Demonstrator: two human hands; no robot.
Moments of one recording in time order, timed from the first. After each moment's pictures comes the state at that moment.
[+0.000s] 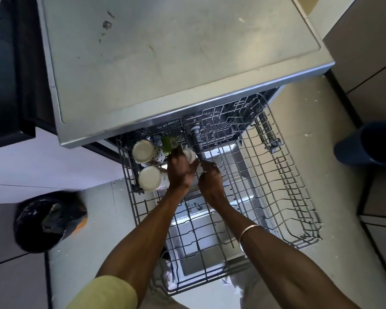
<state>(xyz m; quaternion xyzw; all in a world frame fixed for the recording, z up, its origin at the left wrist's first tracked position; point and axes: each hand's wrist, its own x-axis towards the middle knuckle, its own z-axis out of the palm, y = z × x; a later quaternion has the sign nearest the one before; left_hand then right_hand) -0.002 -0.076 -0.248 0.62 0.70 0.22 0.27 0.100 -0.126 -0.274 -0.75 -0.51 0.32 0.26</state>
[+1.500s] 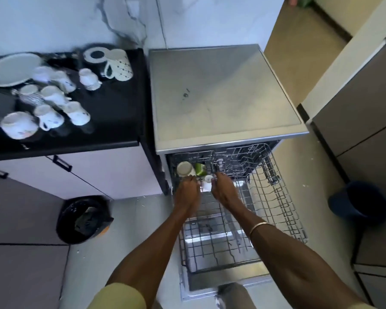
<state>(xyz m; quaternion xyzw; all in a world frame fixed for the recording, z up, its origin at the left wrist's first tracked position) -0.104 -0.171 -0.064 0.69 0.66 0.19 0.24 0.042 -0.155 -0.055 -0.68 -0.66 0.25 0.20</state>
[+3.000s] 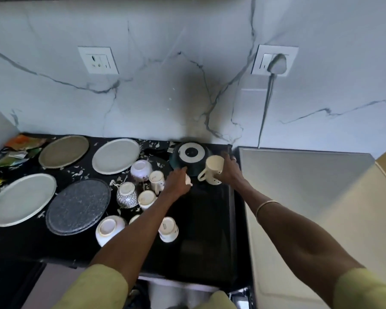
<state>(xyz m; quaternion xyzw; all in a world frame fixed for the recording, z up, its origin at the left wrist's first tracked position) -0.496 0.230 0.092 0.62 0.76 0.08 0.17 -0.294 0.298 0.114 -0.59 -0.72 0.31 0.16</state>
